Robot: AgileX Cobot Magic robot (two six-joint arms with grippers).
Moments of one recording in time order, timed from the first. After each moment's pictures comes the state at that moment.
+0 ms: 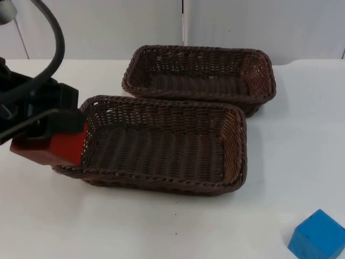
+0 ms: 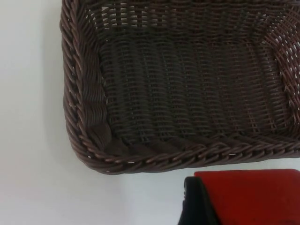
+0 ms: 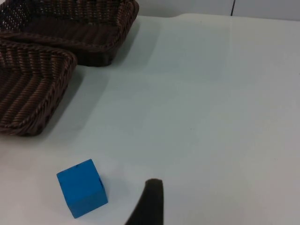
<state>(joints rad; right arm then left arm) 0.14 0.00 -0.51 -0.02 1.08 -0.03 -0.34 1.18 -0.54 -0.55 0.30 0.27</state>
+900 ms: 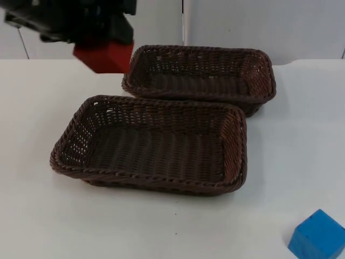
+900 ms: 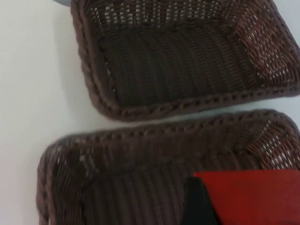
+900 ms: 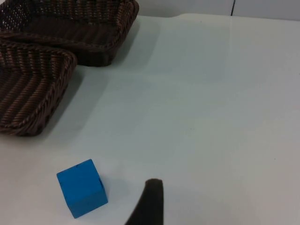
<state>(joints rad) 0.14 0.00 -0.51 -0.02 1.08 -0.03 -0.34 1.59 -1.07 -0.54 0.36 0.35</state>
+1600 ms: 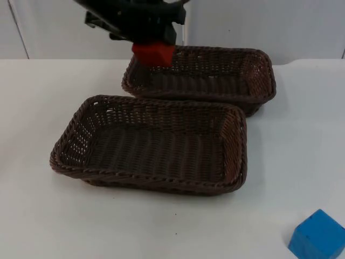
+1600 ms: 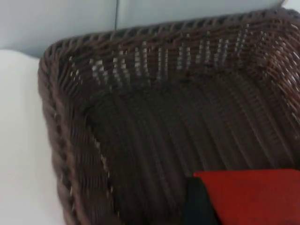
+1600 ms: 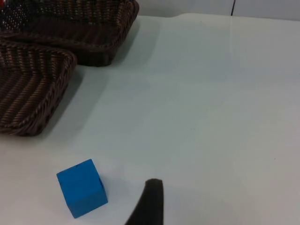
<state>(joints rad) 0.14 0.00 -0.51 -0.02 1.08 -0.03 -0.34 2.11 -1.58 -0.57 0.38 0.44</state>
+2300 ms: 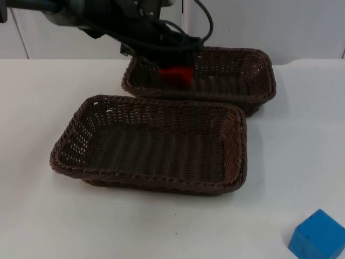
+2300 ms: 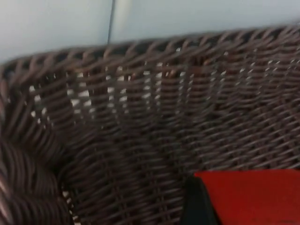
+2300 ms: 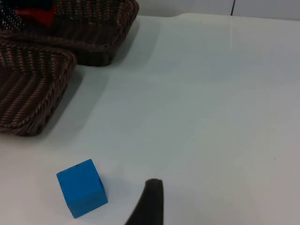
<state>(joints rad) 0.14 0.00 -0.51 -0.02 1.08 -0.03 -0.34 2.49 -1.98 -0.66 0.38 0.47</state>
